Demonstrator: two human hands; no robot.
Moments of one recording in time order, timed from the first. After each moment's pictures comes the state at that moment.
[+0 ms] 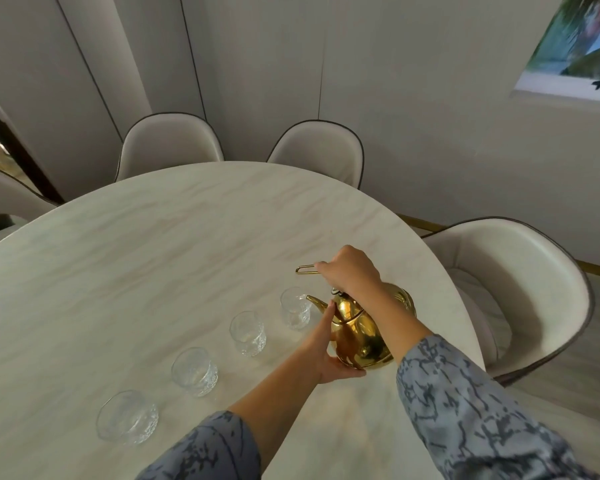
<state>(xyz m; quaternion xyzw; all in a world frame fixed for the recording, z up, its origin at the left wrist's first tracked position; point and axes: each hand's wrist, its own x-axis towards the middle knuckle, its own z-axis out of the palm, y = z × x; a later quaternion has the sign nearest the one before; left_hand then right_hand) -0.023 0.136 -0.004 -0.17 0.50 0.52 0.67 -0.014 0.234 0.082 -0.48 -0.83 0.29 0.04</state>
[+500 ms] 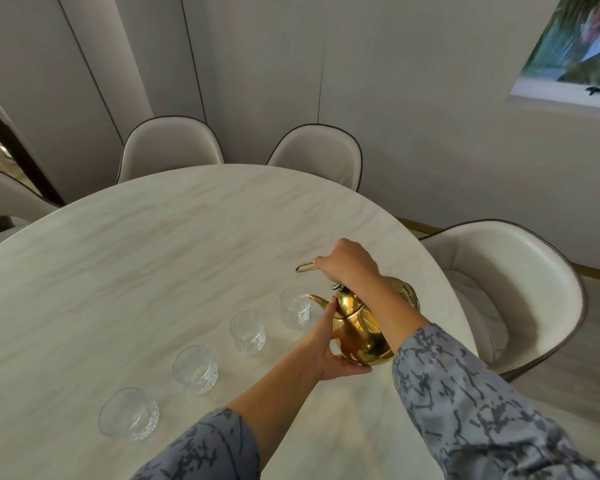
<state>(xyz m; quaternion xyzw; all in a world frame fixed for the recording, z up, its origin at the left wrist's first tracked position) -0.018 0.134 0.005 -0.16 0.47 0.52 0.69 -0.012 0.224 0.108 -0.47 -0.84 0.27 0.03</state>
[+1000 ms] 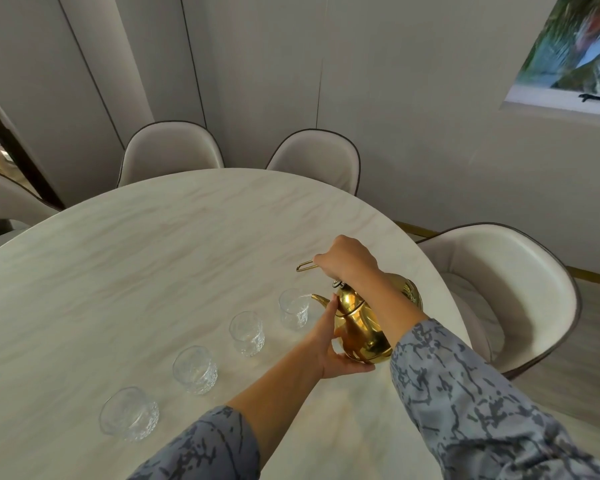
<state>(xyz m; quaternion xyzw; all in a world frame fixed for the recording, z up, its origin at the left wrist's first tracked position) -0.014 0.136 0.010 -0.16 0.46 0.53 0.69 -0.009 0.218 0.128 -0.46 -0.85 0.26 0.02</state>
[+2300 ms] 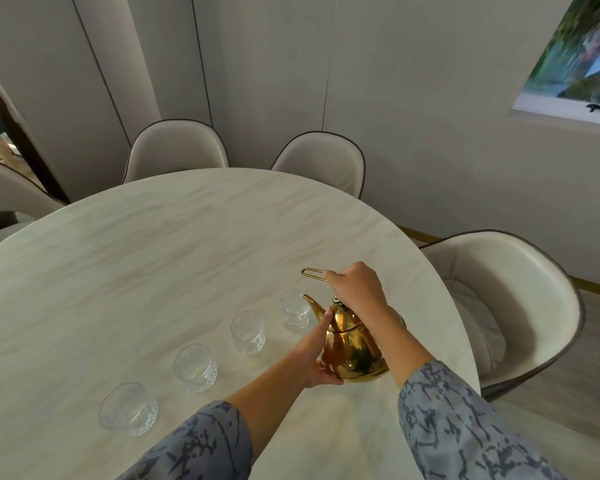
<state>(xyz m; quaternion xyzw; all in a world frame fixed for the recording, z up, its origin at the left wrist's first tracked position) -0.021 0.115 0.007 -0.08 0.59 0.49 0.63 0.012 0.216 0.073 -0.48 -0.80 0.33 0.11</state>
